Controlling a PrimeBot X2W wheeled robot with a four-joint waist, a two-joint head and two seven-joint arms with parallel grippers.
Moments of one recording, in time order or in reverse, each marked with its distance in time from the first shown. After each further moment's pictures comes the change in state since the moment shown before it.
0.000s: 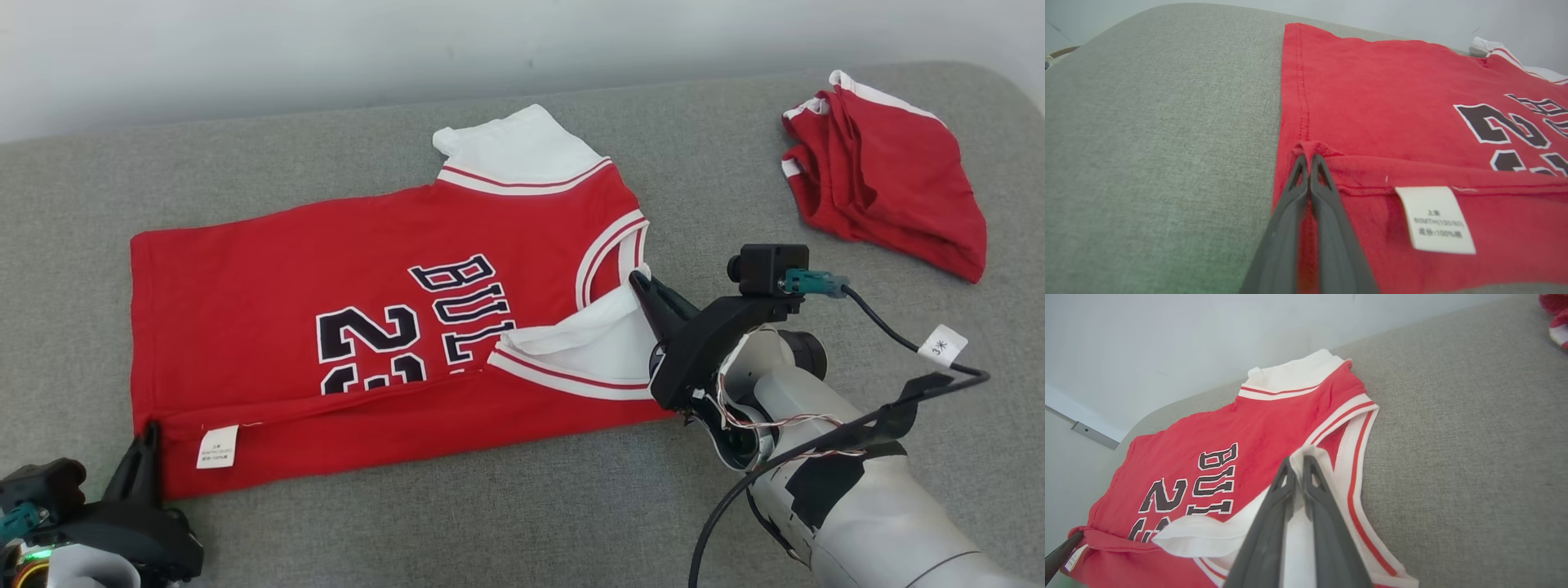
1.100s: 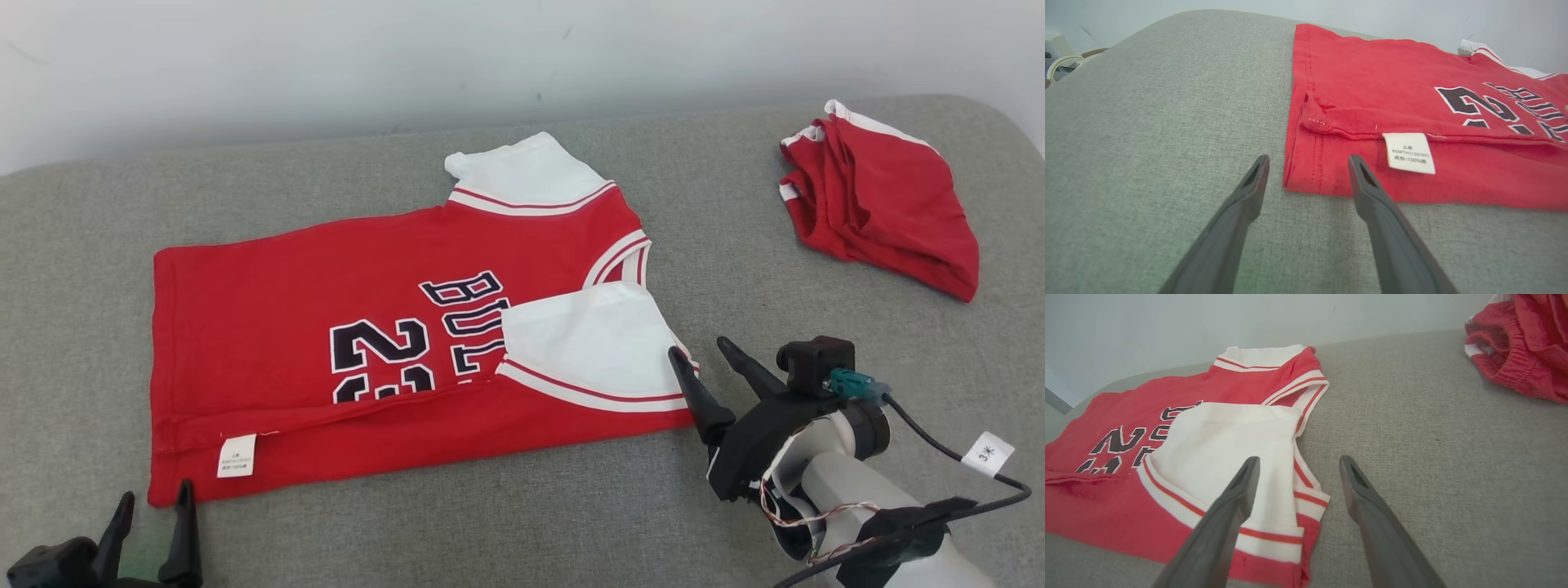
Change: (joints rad) left arm 0.222 -0.081 0.140 -0.205 0.112 0.008 -0.007; right arm 0.161 -0.129 0.088 -0.040 -0.102 0.000 -0.201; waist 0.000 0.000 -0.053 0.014
